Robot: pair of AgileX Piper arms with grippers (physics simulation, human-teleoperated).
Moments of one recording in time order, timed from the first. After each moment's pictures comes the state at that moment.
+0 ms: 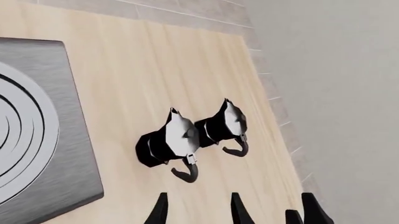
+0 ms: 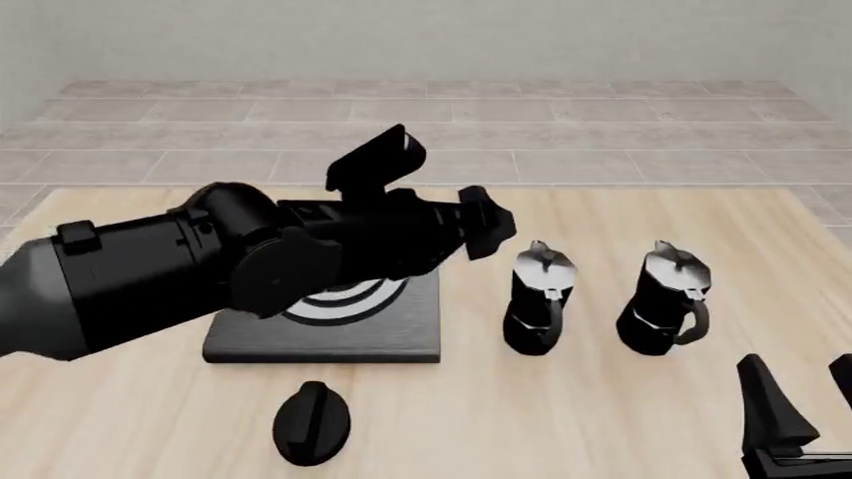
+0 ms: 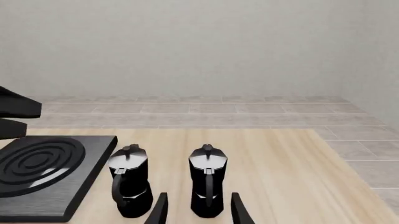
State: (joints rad) left arm -0.85 1.48 -1.15 0.24 -0.77; right arm 0.00 0.00 -0.01 0.00 0.00
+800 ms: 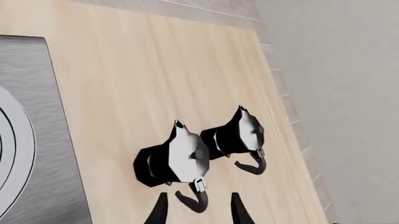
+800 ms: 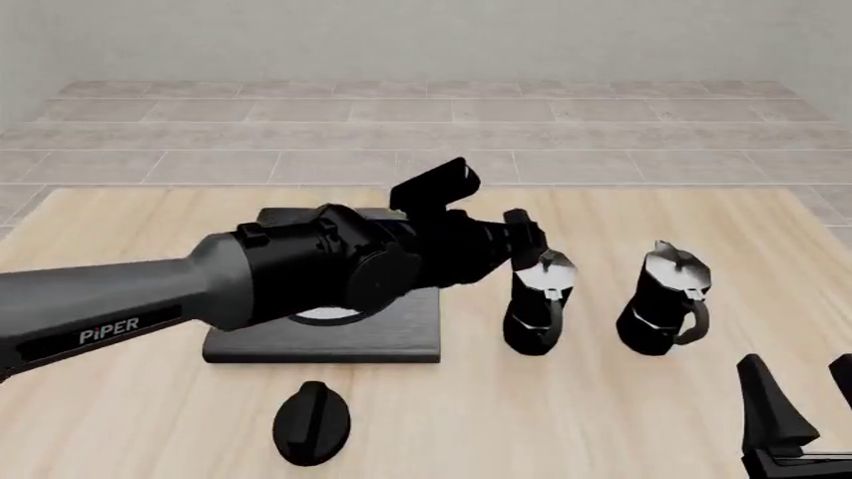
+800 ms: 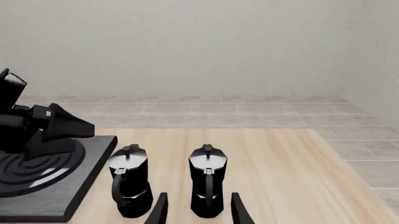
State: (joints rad) left arm -0.85 1.74 -1.26 0.13 -0.77; right arm 0.00 0.00 -0.01 0.00 0.00
